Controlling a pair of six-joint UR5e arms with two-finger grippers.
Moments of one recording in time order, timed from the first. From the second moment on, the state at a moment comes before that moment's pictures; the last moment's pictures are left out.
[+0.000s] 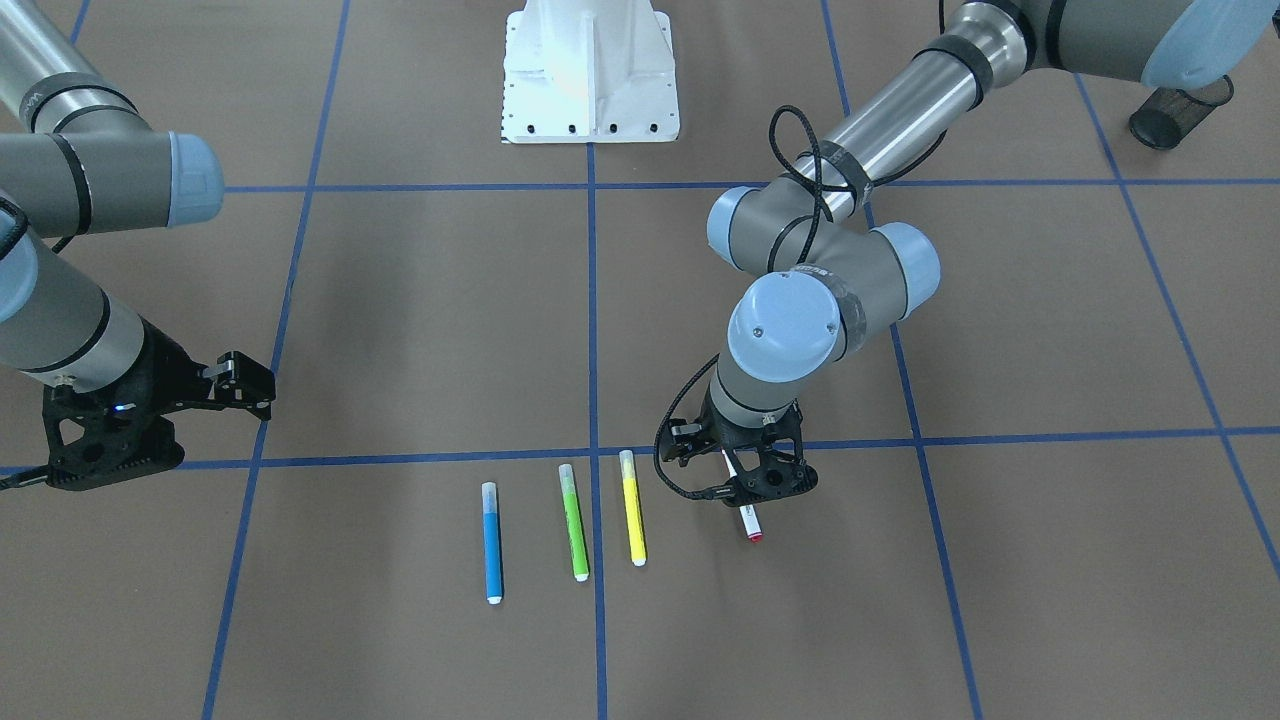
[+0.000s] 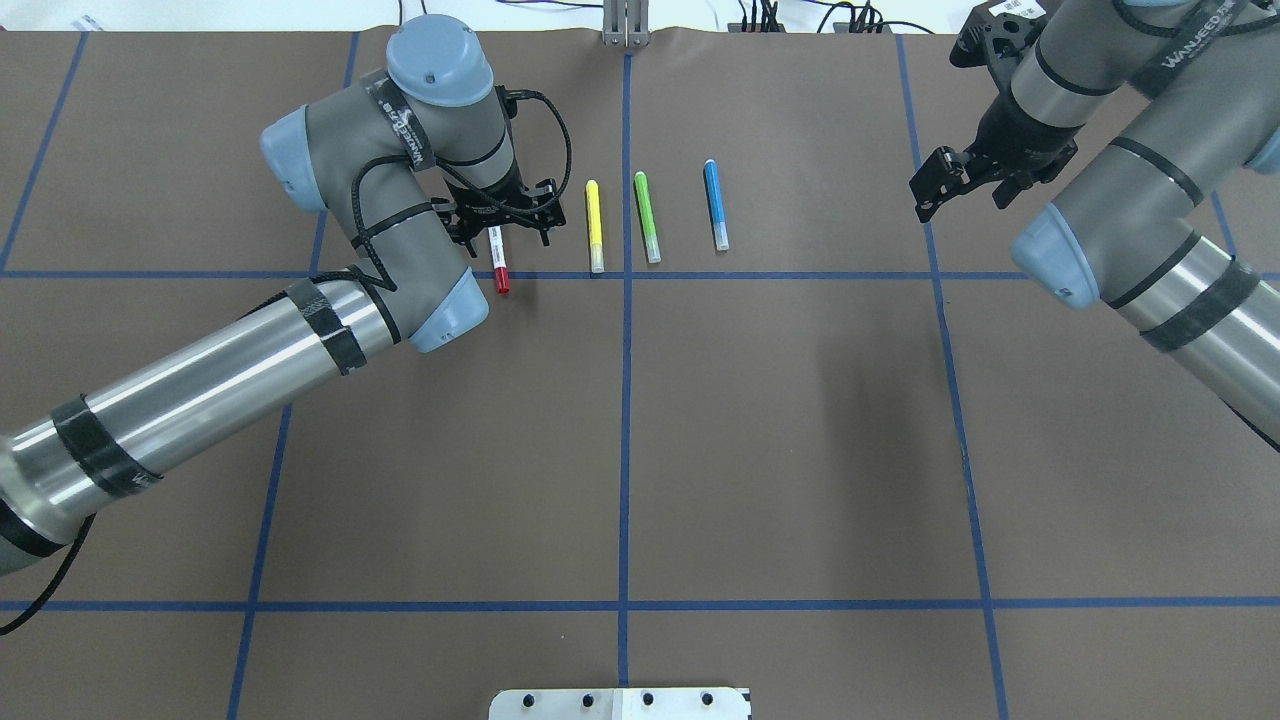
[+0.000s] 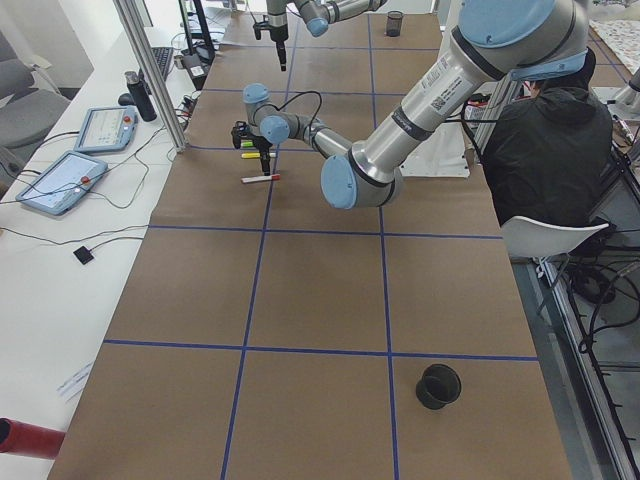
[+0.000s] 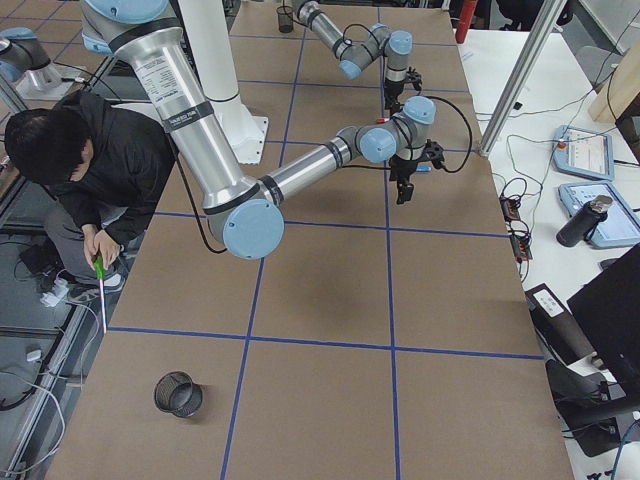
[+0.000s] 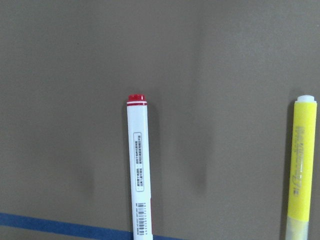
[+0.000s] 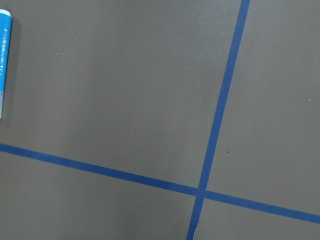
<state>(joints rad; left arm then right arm) -0.76 -2.48 -1.09 -1.82 -2.07 -1.17 1.02 -1.08 1.58 -1.58 2.24 0.52</state>
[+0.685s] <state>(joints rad) -0.74 -2.48 -1.03 -1.87 -2.05 -1.18 1.02 -1.08 1.58 -1.58 2.25 0.52</state>
